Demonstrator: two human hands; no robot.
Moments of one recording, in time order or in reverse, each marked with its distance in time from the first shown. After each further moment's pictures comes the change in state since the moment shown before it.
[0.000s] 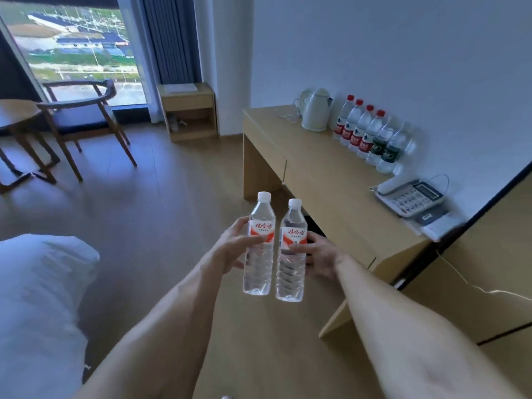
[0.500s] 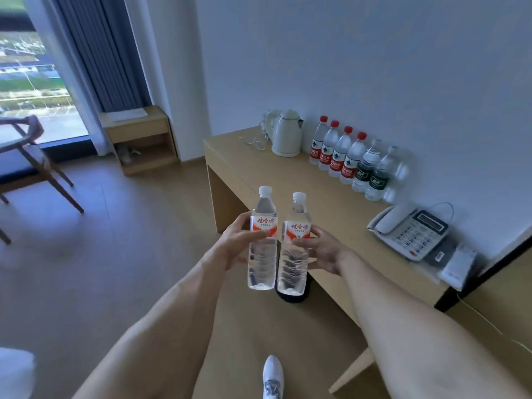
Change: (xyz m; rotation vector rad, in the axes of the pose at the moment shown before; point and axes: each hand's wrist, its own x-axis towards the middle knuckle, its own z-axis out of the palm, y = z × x) left_hand 0.247 0.126 -0.010 0.073 -0.185 0.079; right_hand 0.172 -0.139 -0.078 0.096 0.161 -0.099
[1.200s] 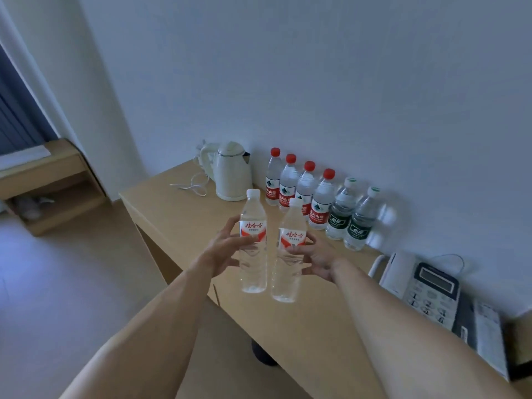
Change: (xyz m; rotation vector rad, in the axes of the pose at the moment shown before) left_hand 0.335 0.102 0.037 0.070 -0.201 -0.034; right_hand 0.219 -0.124 -0.153 0.137 0.231 -0.047
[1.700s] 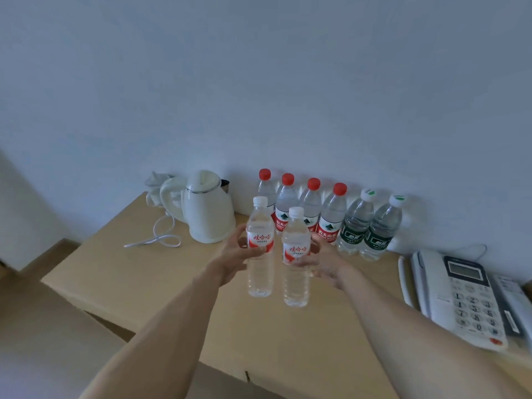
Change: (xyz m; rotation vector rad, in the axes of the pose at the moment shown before) left_hand 0.192 0.036 -0.072 0.117 -0.369 -0.025; right_hand 0.119 -0.030 0.032 0.066 0.386 -0.049
